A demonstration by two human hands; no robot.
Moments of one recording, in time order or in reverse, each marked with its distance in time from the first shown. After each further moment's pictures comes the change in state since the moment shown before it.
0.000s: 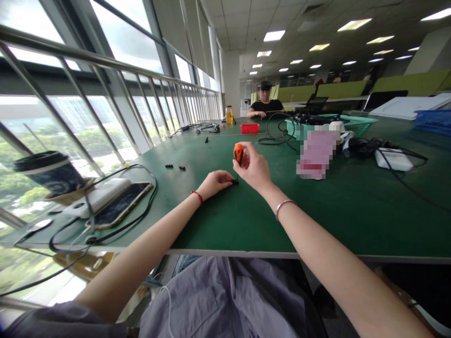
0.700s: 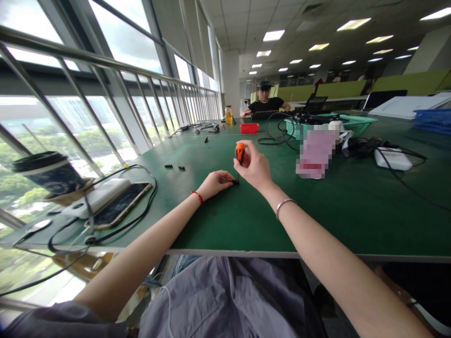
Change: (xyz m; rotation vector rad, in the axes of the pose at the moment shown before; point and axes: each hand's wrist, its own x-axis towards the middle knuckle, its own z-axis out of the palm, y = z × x) left_hand 0.001 0.002 0.003 0.010 0.004 0.019; right_hand 0.000 0.000 -0.002 0.006 0.021 -0.023
